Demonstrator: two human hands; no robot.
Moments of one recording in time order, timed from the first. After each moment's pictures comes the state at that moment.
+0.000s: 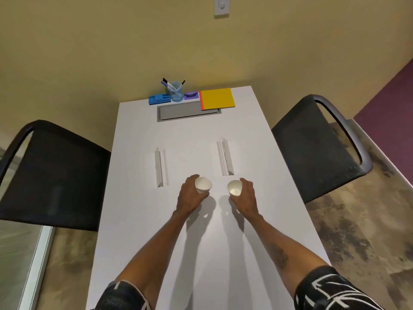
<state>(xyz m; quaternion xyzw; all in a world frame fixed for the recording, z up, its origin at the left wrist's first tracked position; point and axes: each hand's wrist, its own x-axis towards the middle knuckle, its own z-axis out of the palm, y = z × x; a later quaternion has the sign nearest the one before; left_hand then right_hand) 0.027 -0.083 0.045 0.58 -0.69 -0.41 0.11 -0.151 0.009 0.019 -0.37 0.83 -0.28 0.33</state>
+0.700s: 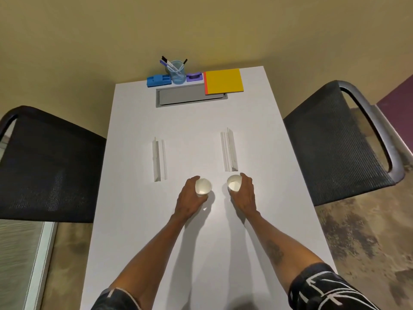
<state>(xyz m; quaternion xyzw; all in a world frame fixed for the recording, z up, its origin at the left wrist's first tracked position) 0.018 -0.104 -0.009 0.60 -0.68 -0.42 0.06 -0.167 -0.041 -0.032 -0.34 0.83 -0.26 0.35</state>
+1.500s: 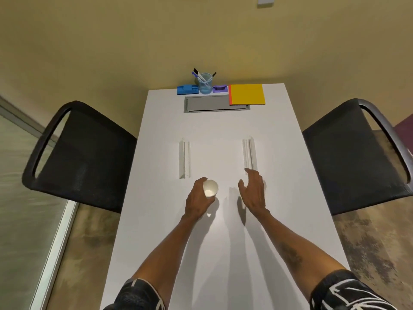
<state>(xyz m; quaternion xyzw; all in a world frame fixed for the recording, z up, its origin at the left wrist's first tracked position) 0.078 -0.081 0.022 0.63 -0.65 -0.41 0.11 -0.111 -0.043 0.015 -0.47 0.79 -0.33 0.23</state>
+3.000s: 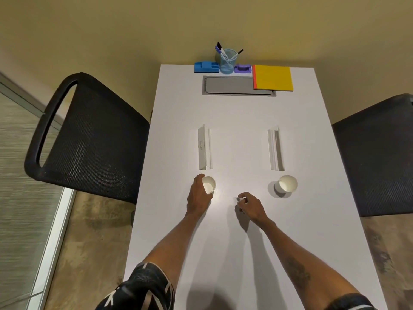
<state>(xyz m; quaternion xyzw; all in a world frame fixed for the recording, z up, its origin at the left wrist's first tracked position) 0.170 -0.132 -0.039 0.67 -0.60 -0.43 0.09 -0.009 -0.061 -0.027 -0.36 0.79 -0.14 0.48</state>
